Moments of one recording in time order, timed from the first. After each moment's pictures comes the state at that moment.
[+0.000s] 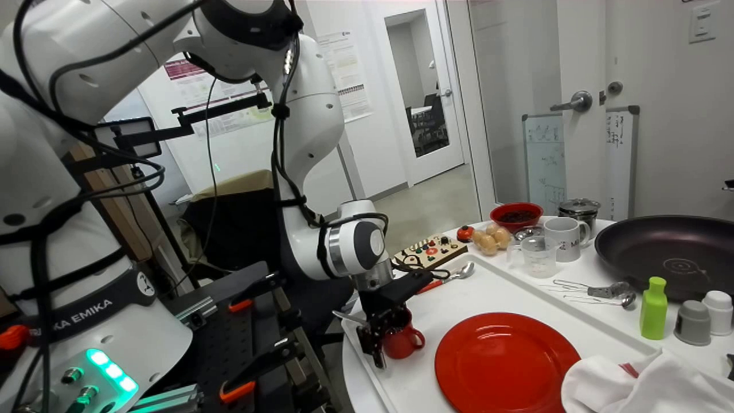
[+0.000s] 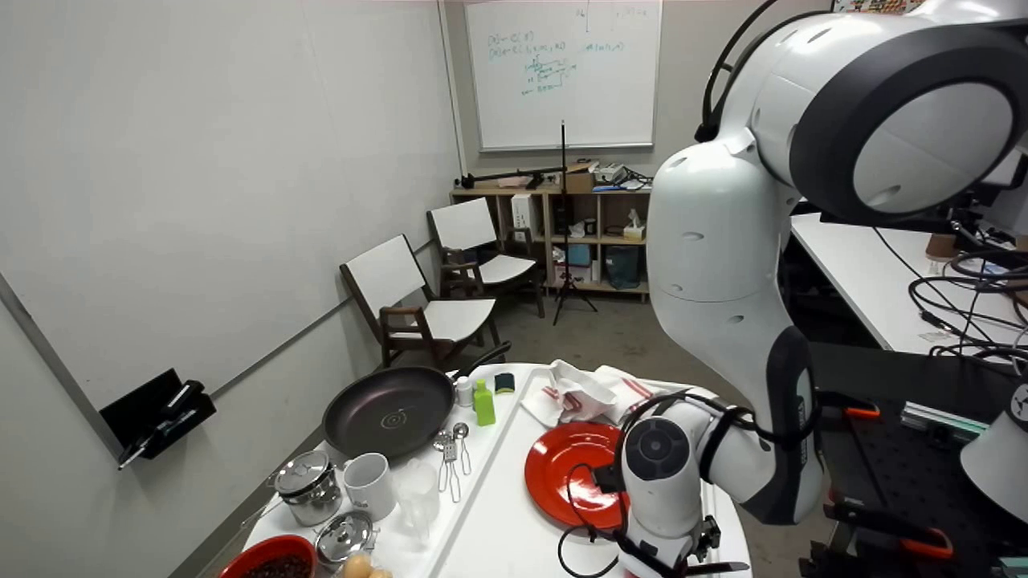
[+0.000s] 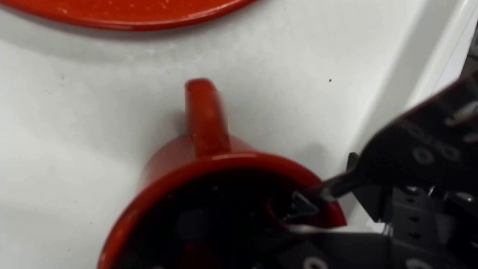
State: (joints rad) arm 0.33 1.10 -0.21 -2.19 -0.76 3.09 -1.07
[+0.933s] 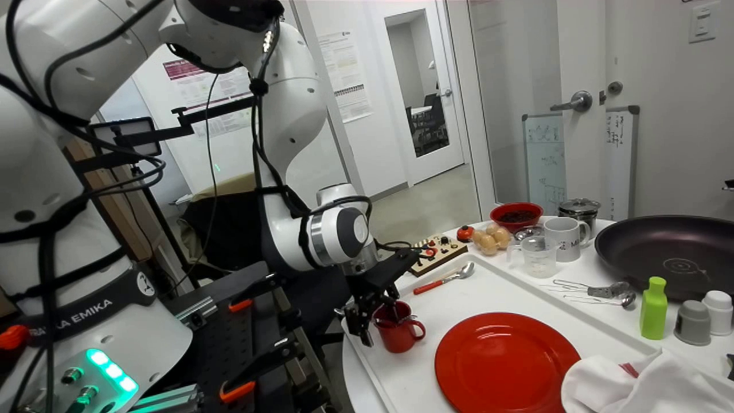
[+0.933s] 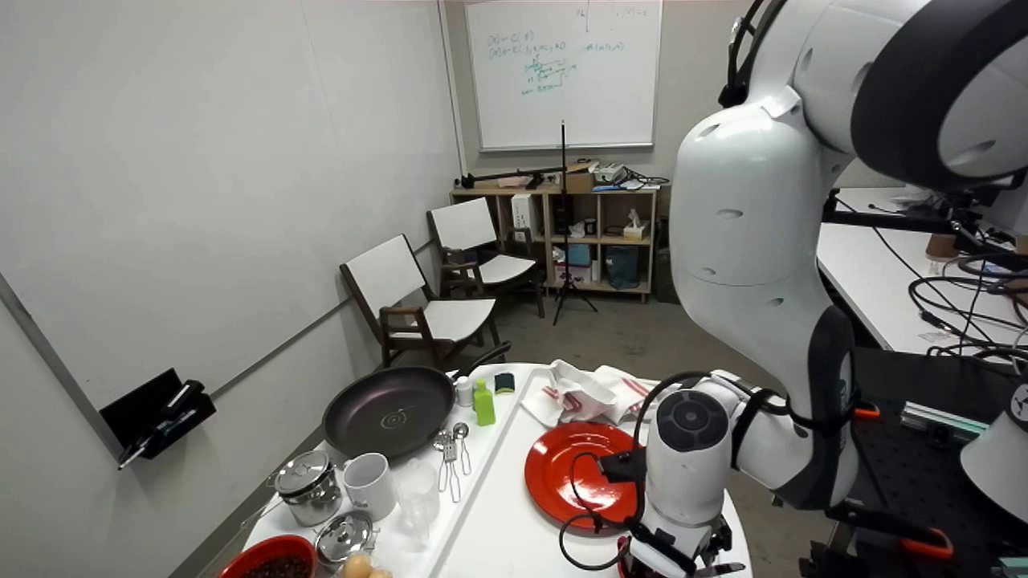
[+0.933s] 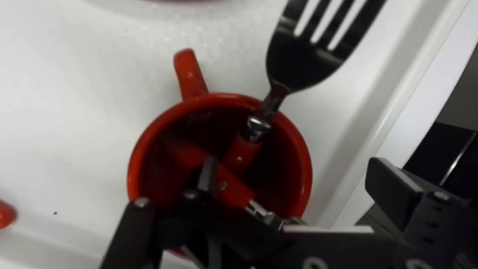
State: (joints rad) arm 0.45 1.01 -0.29 -2.33 -0.76 3.30 -1.02
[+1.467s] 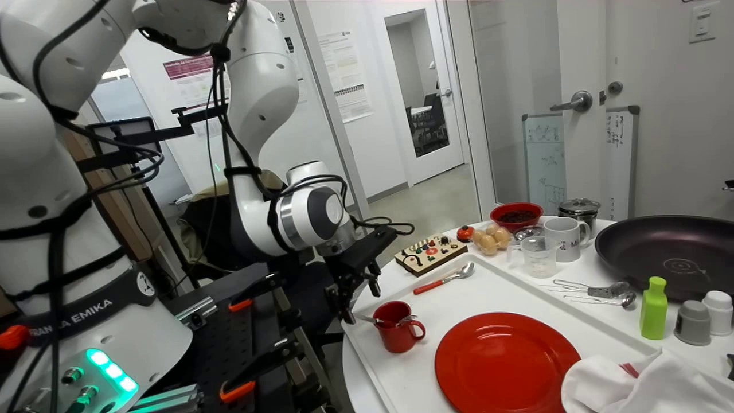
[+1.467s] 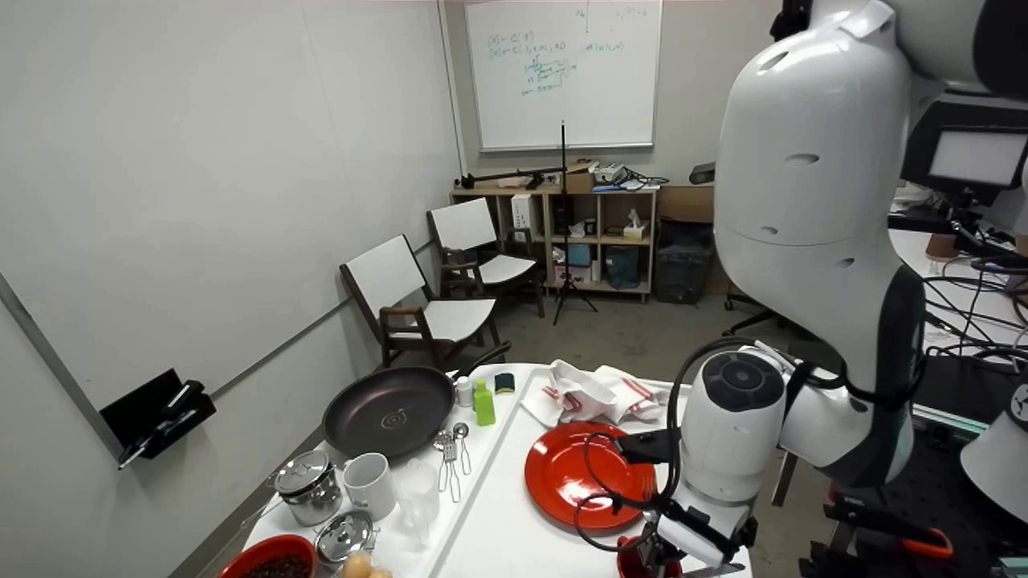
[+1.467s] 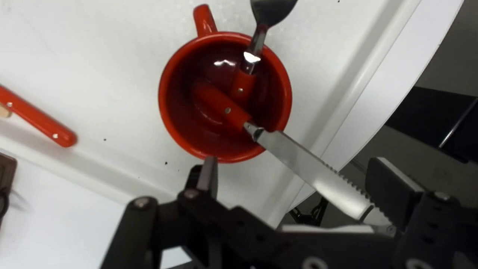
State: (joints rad) arm 0.59 0.87 -0.39 -2.52 -0.76 3.47 -1.00
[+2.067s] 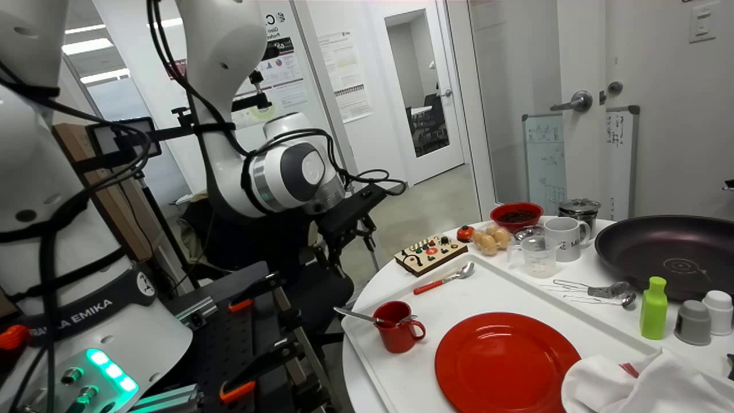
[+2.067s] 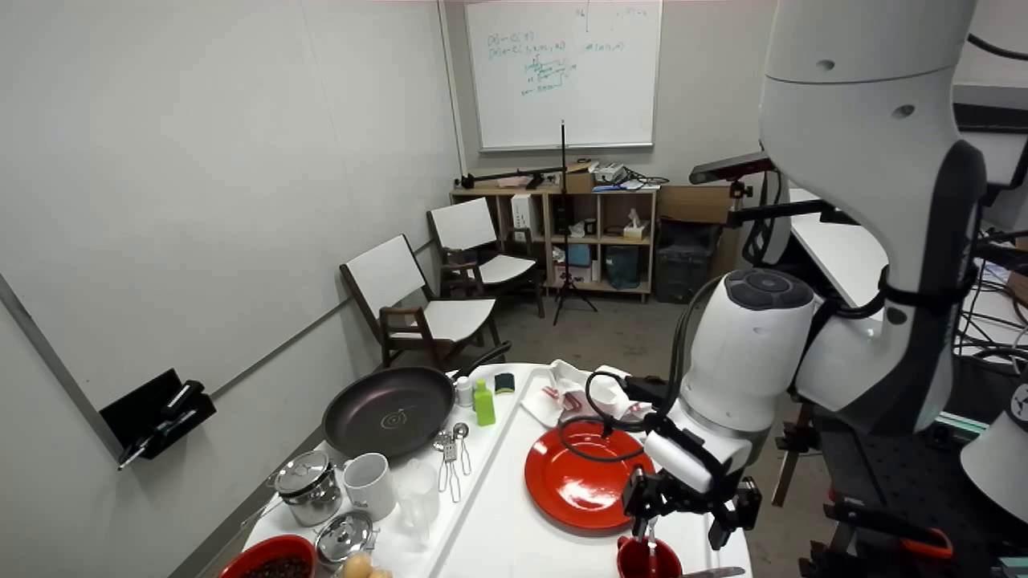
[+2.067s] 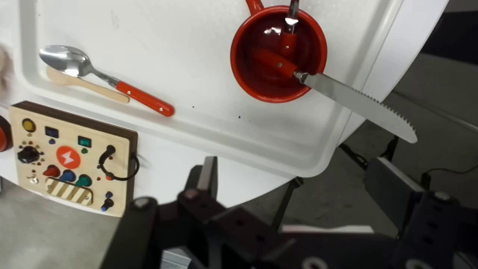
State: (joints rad) arm 0.45 0.55 -0.32 -2.67 -0.77 3.46 -0.88
